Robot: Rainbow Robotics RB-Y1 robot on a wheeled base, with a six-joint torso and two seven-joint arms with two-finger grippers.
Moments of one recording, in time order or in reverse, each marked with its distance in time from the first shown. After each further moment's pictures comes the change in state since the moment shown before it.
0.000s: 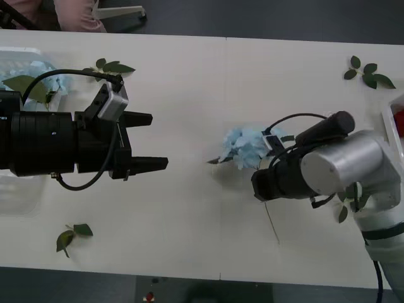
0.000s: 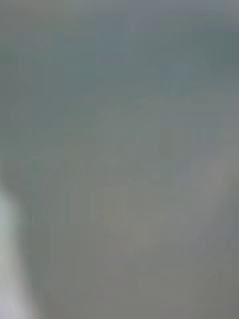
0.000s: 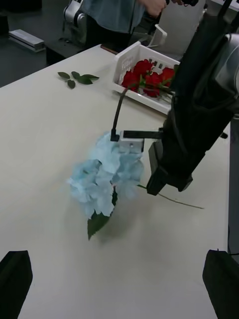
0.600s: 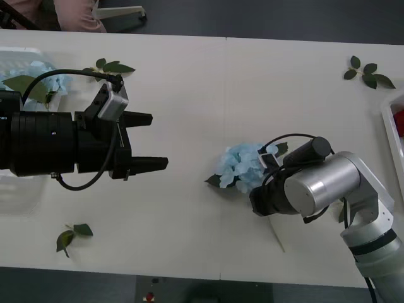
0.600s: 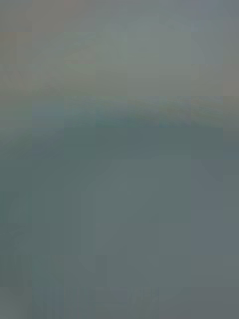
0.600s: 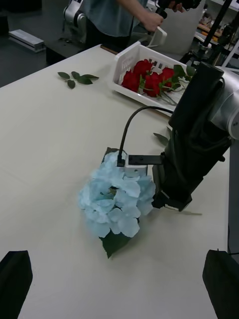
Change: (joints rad) right arm 0.041 0.018 0.118 0.124 0.165 -0.106 0.000; left arm 0.000 0.000 0.000 0.000 0.000 0.000 0.000
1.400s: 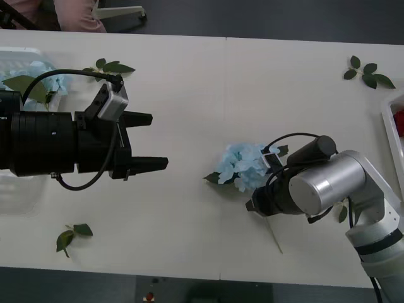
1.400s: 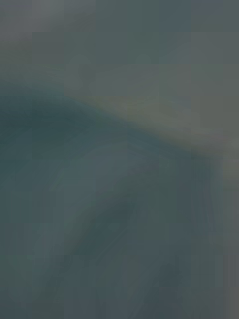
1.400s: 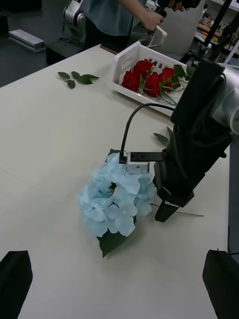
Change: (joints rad) right arm 0.003 -0.023 -0.004 -0.010 -0.019 0.008 0.000; left arm 0.000 0.000 0.000 0.000 0.000 0.000 0.000
